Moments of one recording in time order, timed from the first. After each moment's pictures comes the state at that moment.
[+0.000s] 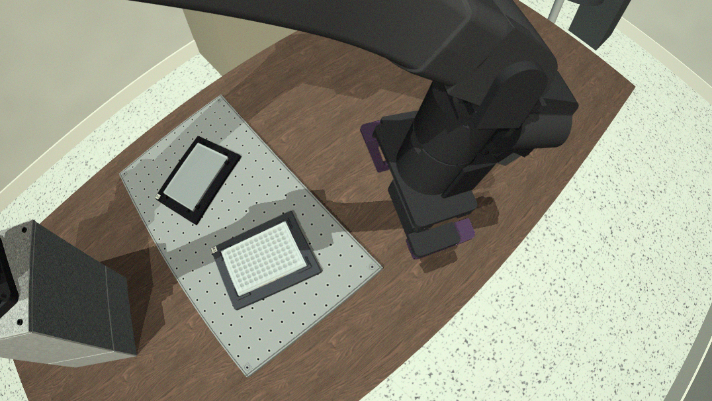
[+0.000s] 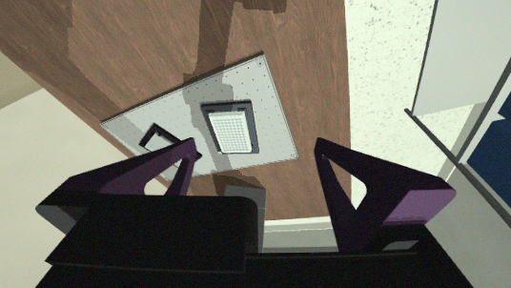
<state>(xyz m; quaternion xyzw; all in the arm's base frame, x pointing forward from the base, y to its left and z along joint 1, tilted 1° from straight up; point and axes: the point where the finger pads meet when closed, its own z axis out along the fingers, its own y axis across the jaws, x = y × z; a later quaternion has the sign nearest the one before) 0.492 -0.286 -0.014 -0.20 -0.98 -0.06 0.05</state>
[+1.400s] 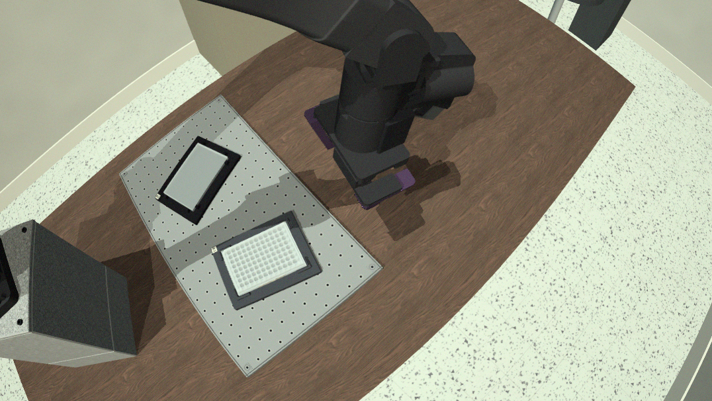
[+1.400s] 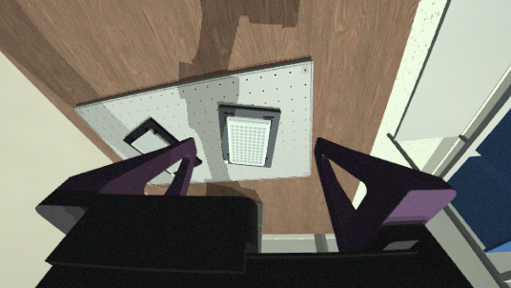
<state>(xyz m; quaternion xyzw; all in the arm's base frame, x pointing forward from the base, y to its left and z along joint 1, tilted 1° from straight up) 0.501 -0.199 -0.064 -0.11 -0.99 -0.04 0.04</state>
